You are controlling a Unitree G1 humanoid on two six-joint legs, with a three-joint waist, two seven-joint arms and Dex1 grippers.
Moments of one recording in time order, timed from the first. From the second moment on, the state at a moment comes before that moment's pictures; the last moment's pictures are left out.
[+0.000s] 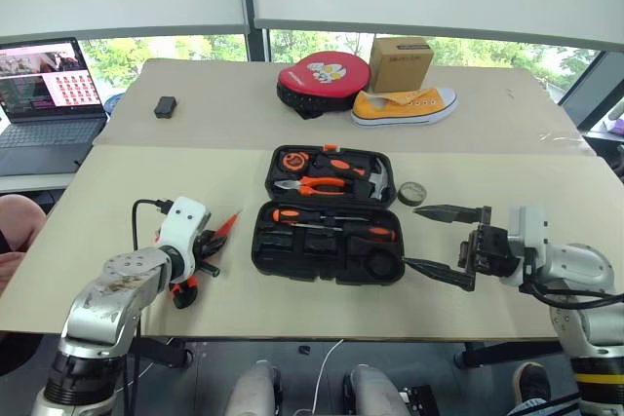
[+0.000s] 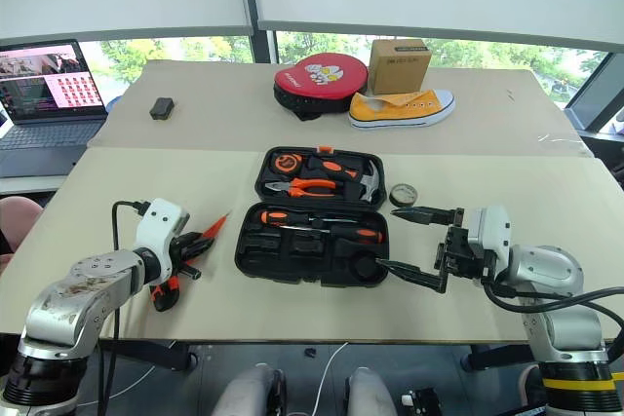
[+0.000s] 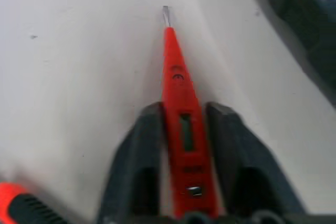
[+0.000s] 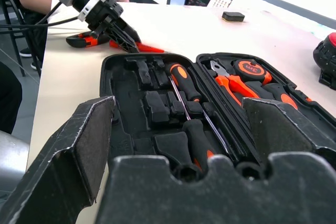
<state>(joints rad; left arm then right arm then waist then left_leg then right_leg) -0.15 0.63 0.08 -0.38 -0.32 0.98 -0.42 -0.10 -0.71 -0.16 -0.15 0.57 0.01 1.22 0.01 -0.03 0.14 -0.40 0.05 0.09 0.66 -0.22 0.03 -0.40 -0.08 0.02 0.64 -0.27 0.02</state>
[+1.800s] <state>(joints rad) -0.73 0.62 -0.41 0.15 0.00 0.30 -1.27 0.03 -0.69 -0.22 -0.28 0.57 0.01 1.11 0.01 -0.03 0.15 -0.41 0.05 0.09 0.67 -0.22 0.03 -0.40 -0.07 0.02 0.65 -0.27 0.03</state>
